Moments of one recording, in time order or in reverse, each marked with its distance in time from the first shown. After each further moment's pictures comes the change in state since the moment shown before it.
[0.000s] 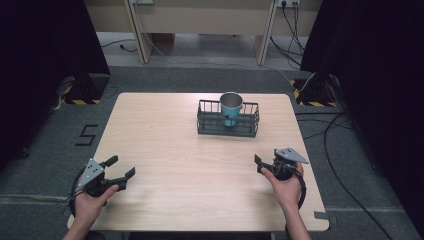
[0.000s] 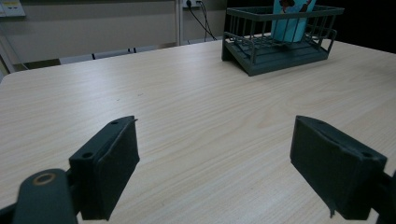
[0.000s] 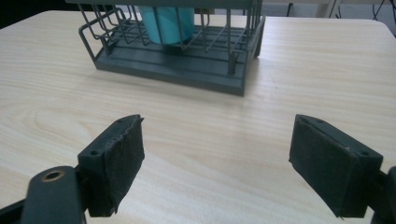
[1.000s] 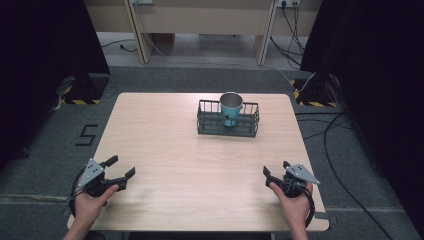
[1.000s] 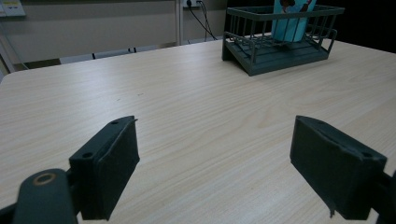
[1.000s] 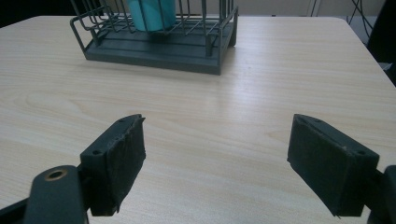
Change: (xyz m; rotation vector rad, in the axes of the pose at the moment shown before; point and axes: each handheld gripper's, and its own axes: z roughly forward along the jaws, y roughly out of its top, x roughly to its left) left arm 0.000 0.000 0.000 0.001 0.002 0.001; right arm -0.009 -0.039 -0.031 -0.069 -0.049 0.012
